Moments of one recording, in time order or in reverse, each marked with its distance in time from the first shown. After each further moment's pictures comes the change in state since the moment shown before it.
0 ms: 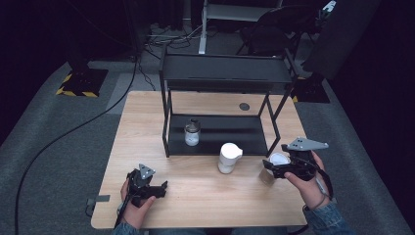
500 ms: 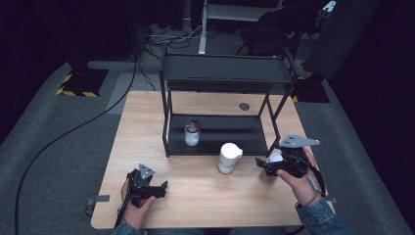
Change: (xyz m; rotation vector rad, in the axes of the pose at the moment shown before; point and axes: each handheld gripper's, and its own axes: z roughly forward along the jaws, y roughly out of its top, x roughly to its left) left arm 0.000 0.000 0.000 0.001 0.000 0.002; right arm 0.012 0.014 0.012 -0.007 0.025 -0.016
